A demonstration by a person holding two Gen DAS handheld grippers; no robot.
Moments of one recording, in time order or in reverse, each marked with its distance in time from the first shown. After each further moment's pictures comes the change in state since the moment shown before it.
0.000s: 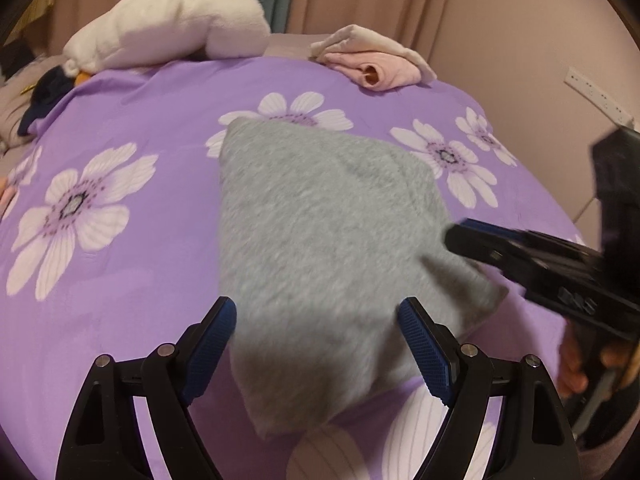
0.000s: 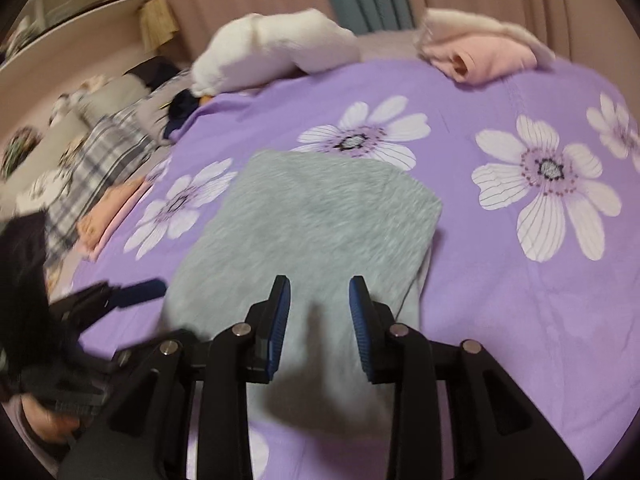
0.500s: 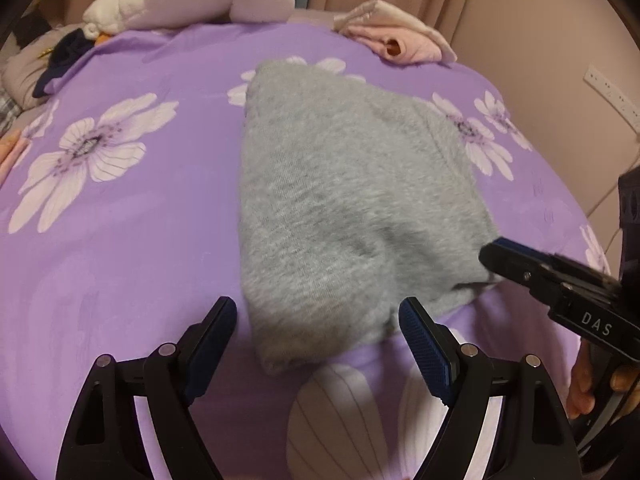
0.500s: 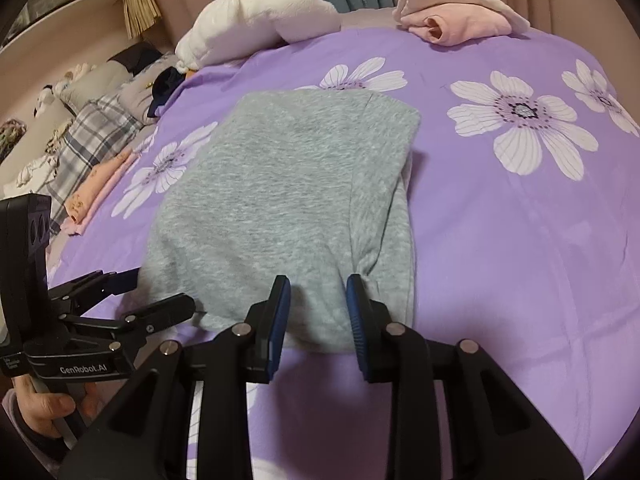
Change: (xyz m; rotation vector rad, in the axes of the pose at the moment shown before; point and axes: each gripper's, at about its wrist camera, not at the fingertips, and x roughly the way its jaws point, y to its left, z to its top) left arm -0.004 0.007 -0.033 -0.067 0.059 0.032; right arm -0.005 -0.006 -0.047 0.089 0.055 -0.053
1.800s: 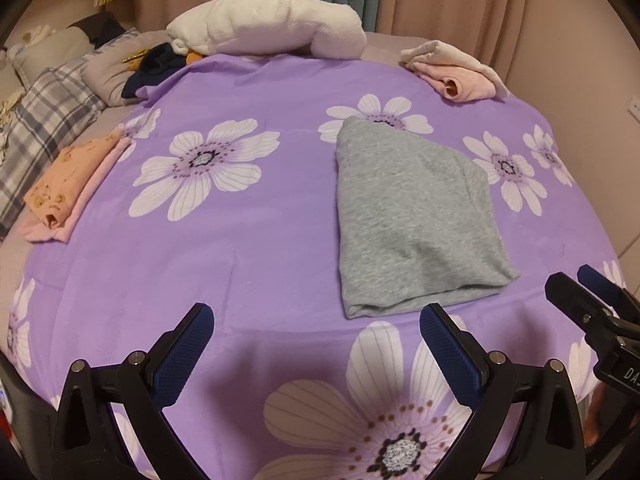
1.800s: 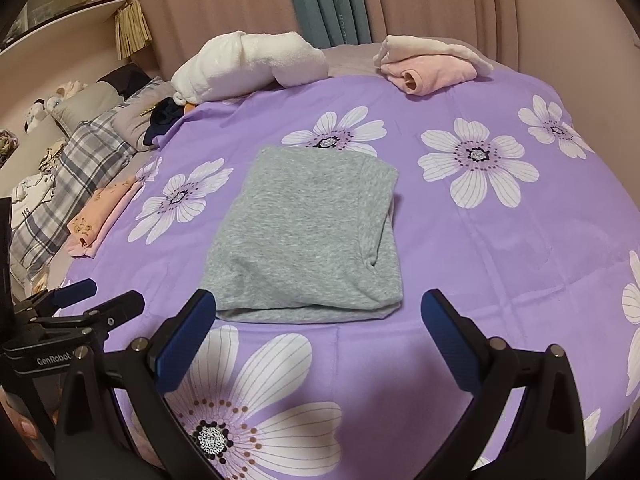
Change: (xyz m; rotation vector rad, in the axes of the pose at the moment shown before) left arm -0.094 0.003 0.001 -0.098 -0.026 0.251; right arm -0.082 0.052 0.007 0.002 -0.080 -0.129
